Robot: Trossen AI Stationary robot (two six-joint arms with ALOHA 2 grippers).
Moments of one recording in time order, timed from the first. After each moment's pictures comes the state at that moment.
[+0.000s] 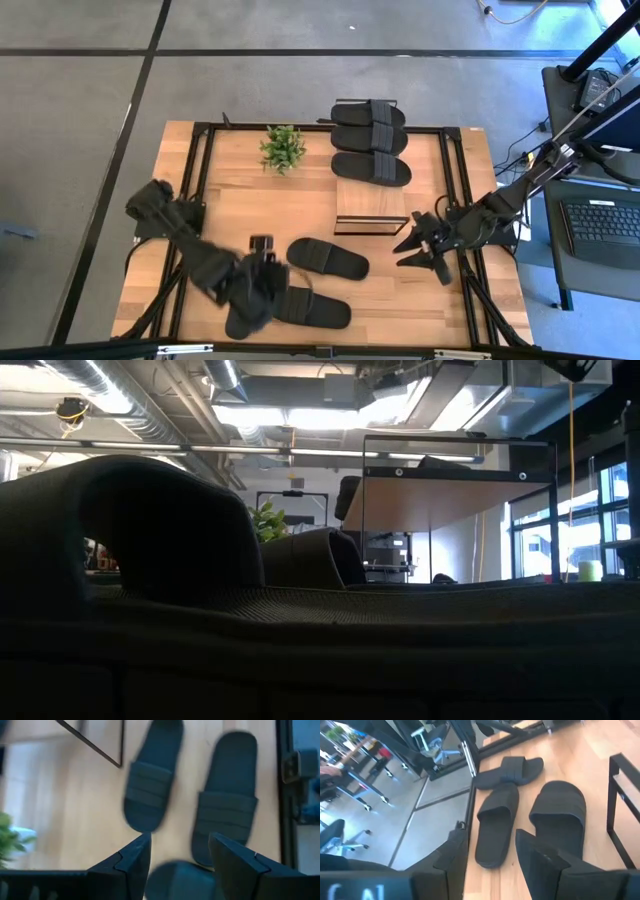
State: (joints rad) left arm -0.71 1.84 1.93 -1.40 -0.47 -0.68; right arm 0.64 0.89 0.76 -0.24 0.27 0.67
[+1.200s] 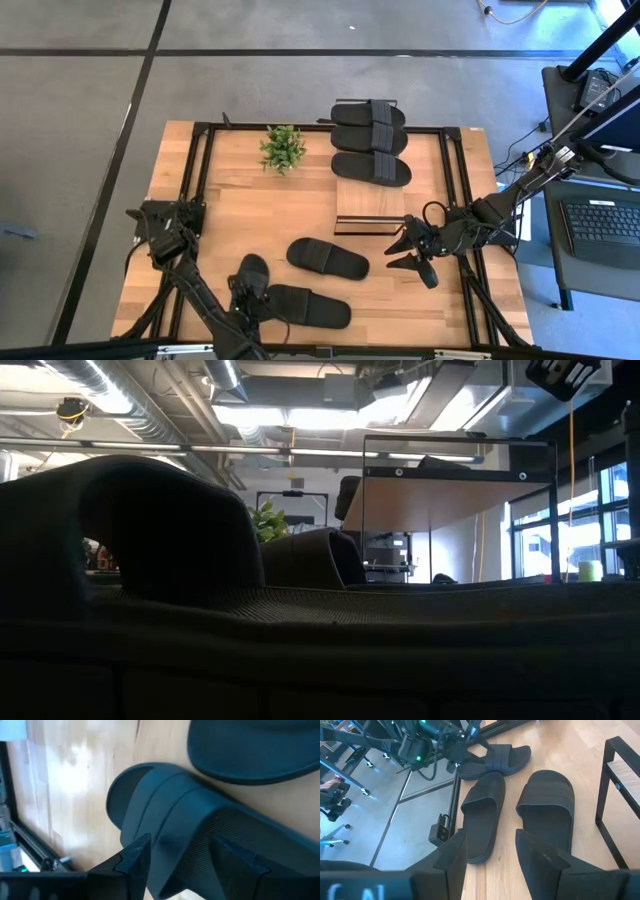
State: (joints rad) left arm -0.90 2.23 1.78 -1.57 -0.37 -1.19; right arm 0.61 0.99 0.76 -0.23 0.27 0.67
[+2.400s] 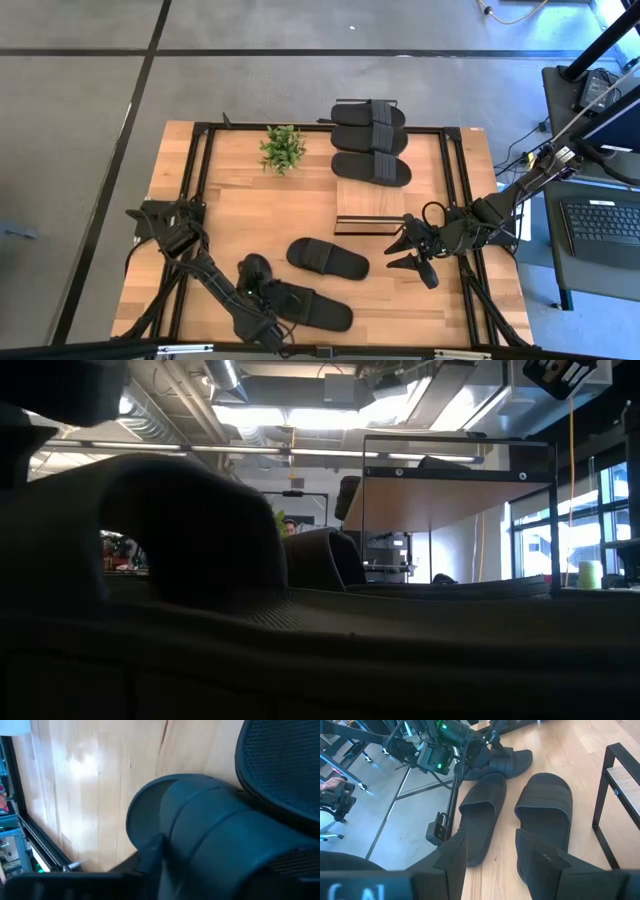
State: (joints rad) left arm -0.77 2.23 1.67 -1.51 -0.38 -1.12; right arm 0.61 0.99 0.76 -0.23 0.27 0.62
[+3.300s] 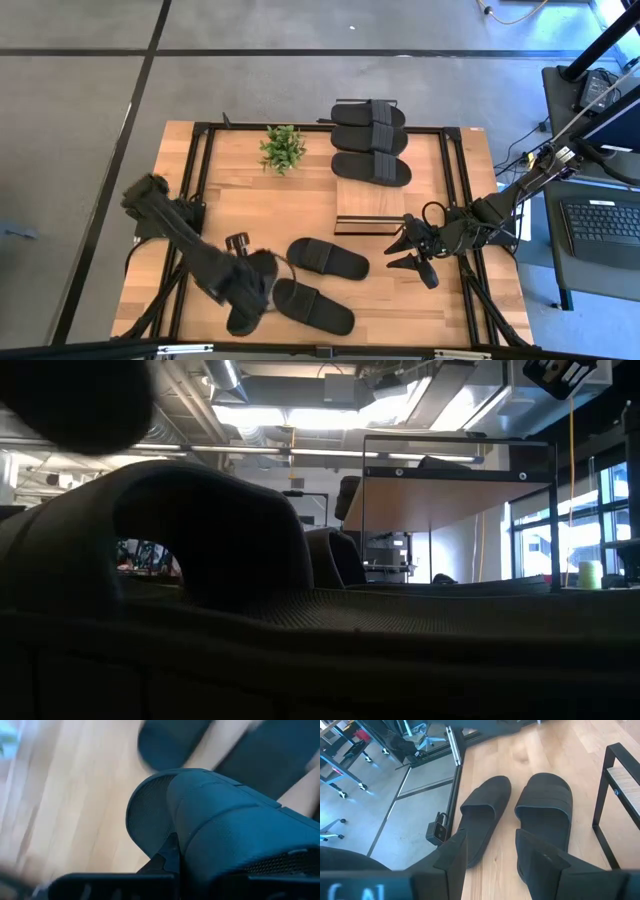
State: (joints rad) left arm -0.69 1.73 1.67 -1.43 -0.36 -1.04; right arm 0.61 0.99 0.76 -0.23 0.27 0.62
